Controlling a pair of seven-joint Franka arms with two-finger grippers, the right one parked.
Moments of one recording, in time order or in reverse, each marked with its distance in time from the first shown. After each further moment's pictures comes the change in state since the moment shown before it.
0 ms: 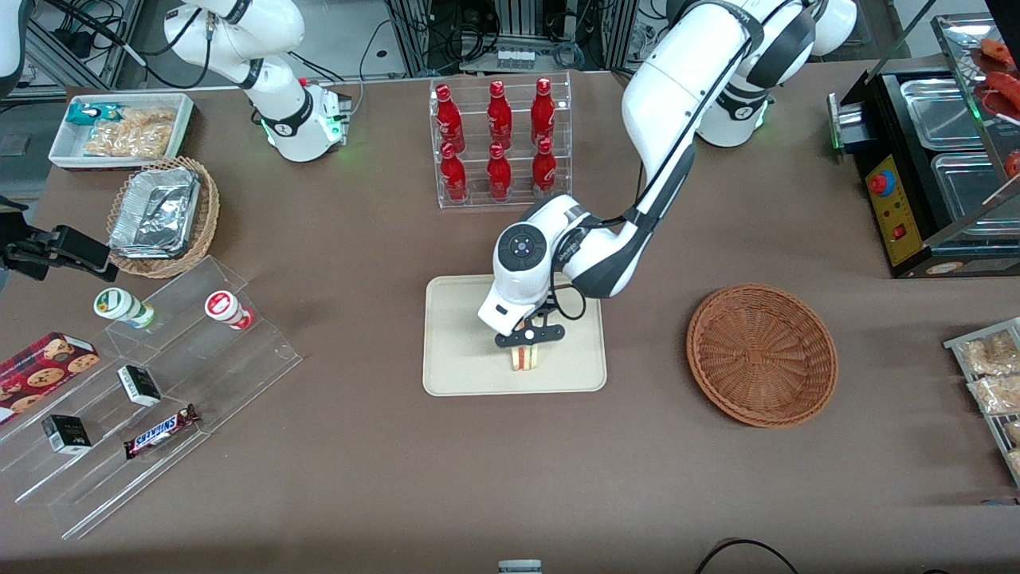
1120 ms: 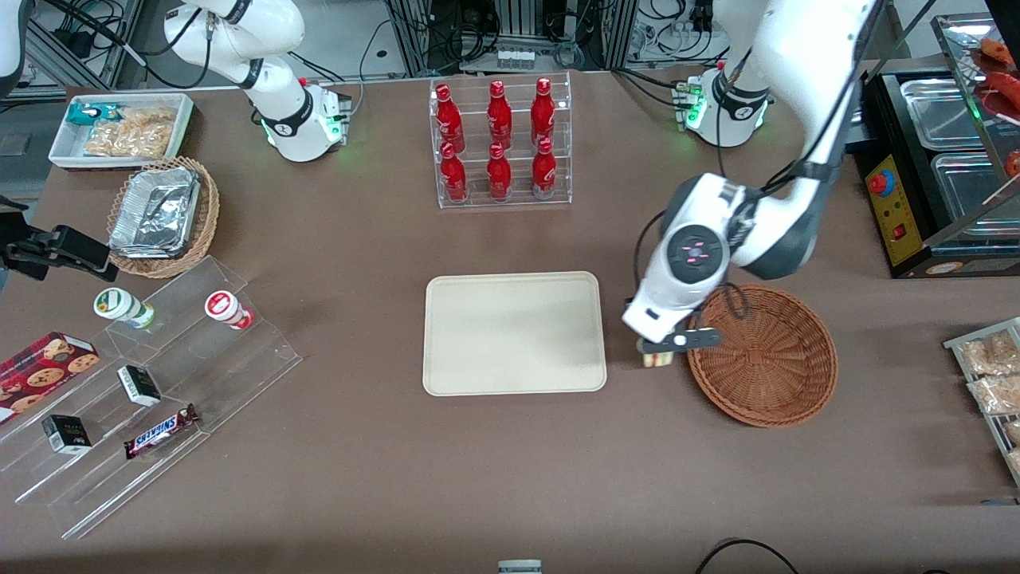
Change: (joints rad) arm 0.268 -0.352 -0.001 -0.327 0.014 -0.185 0.284
